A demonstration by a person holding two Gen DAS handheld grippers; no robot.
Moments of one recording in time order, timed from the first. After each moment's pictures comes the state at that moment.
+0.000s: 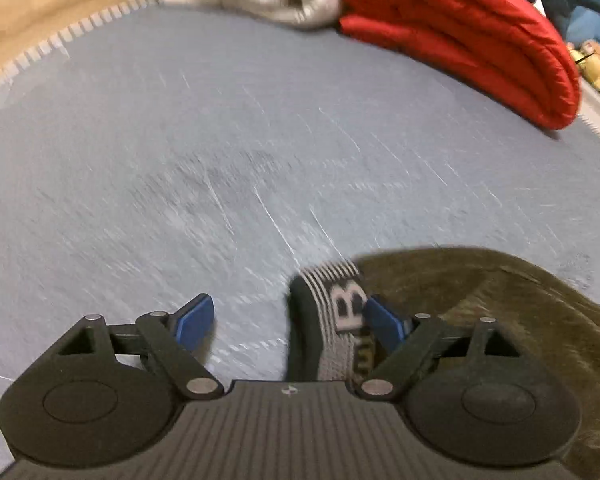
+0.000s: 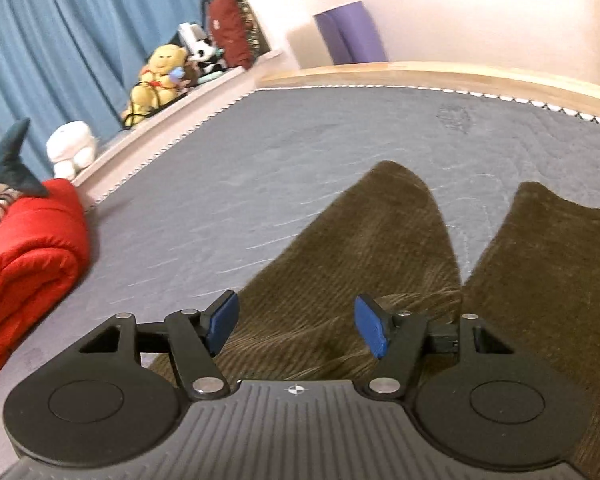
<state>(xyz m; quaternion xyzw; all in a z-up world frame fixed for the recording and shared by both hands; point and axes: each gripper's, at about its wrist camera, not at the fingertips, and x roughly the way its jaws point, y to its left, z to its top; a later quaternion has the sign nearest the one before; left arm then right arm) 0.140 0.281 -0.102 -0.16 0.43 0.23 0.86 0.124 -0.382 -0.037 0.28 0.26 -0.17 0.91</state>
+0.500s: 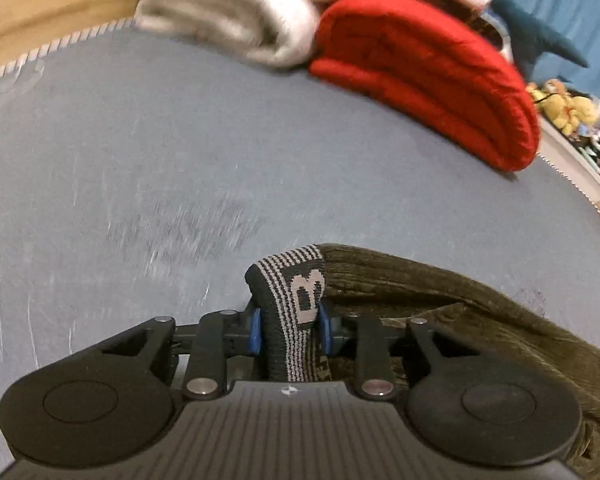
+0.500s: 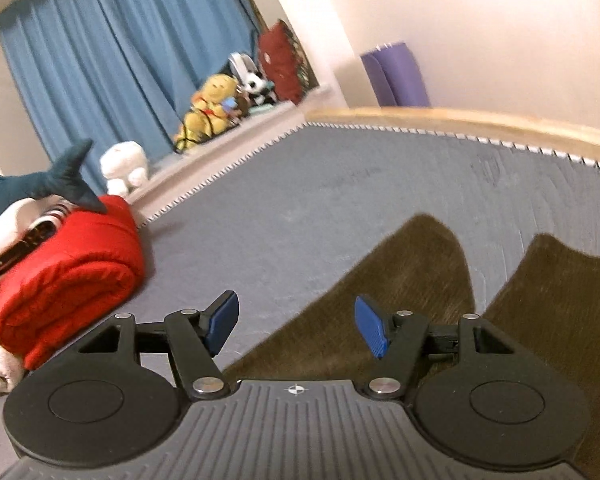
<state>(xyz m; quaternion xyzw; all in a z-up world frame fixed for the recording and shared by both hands) 0.123 0.304 -0.085 -0.19 0.38 0.19 0.88 0.074 -0.355 0.037 0.26 0.20 -0.12 0.94</state>
